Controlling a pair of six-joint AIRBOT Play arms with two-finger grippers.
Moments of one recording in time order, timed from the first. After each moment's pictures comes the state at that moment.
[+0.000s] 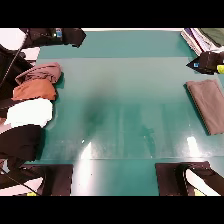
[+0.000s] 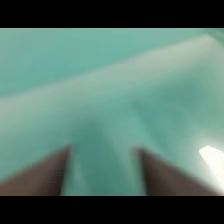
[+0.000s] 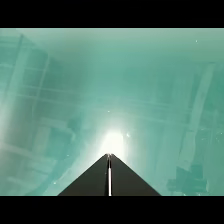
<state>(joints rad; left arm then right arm) -0.35 -1.30 1.69 1.44 -0.79 -1.56 -0.07 -0.95 1.44 -1.13 1.34 1.54</state>
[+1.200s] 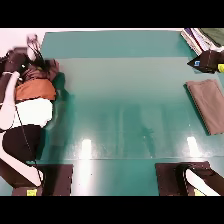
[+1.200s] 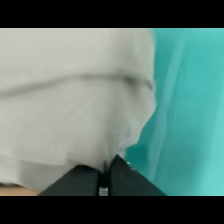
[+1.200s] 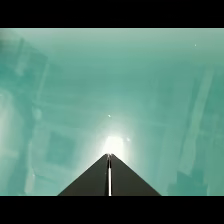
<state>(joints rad) 0.04 -1.80 1.84 1.67 -0.90 -1.74 -0.07 -0.95 1.45 -1.12 1.32 1.54</state>
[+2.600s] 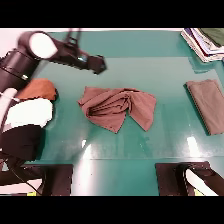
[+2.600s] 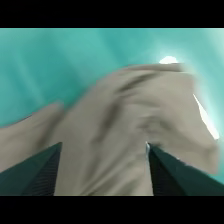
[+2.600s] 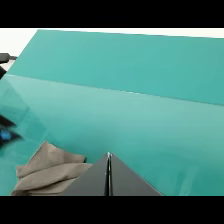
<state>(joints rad) -0.38 -1.37 1.65 1.26 -1.08 -1.58 -0.07 -0.91 1.81 -1.10 1.36 1.54</state>
